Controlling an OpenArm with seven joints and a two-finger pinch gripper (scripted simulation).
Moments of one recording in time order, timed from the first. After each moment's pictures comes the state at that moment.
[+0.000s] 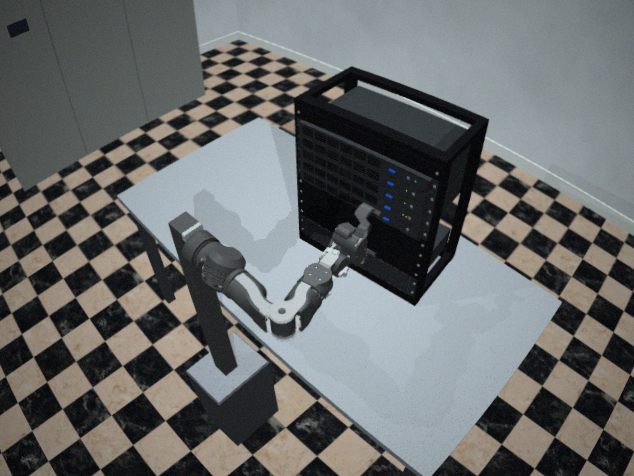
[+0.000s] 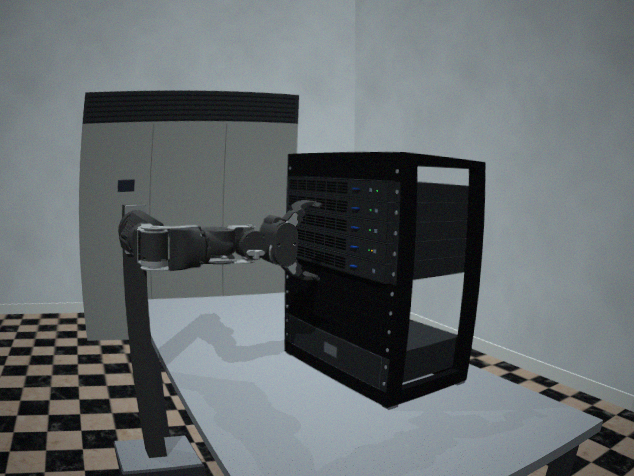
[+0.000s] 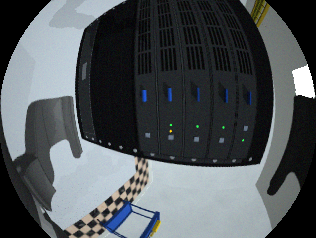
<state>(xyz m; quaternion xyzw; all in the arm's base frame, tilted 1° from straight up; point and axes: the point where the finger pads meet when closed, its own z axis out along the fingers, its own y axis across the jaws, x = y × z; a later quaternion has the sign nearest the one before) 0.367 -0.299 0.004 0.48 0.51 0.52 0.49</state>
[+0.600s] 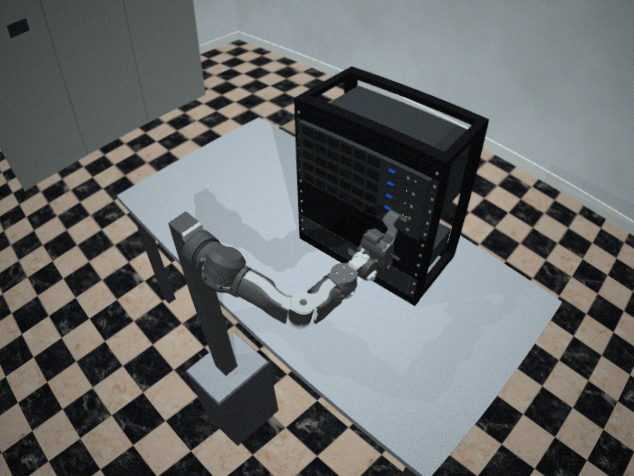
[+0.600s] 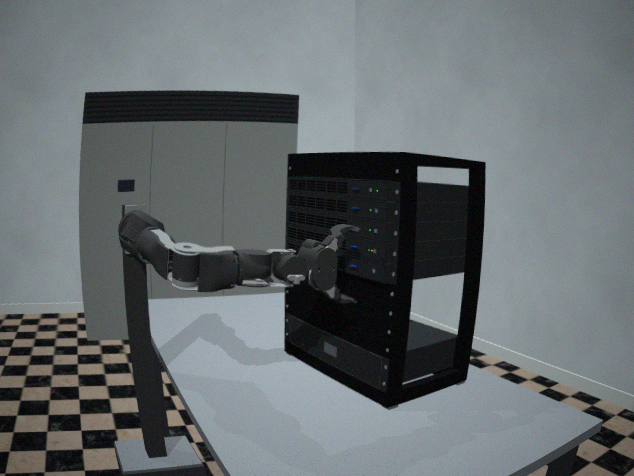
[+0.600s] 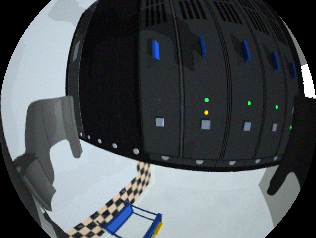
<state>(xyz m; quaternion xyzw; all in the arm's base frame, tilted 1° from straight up) 0.439 -0.339 -0.044 0.49 0.51 0.51 0.49</state>
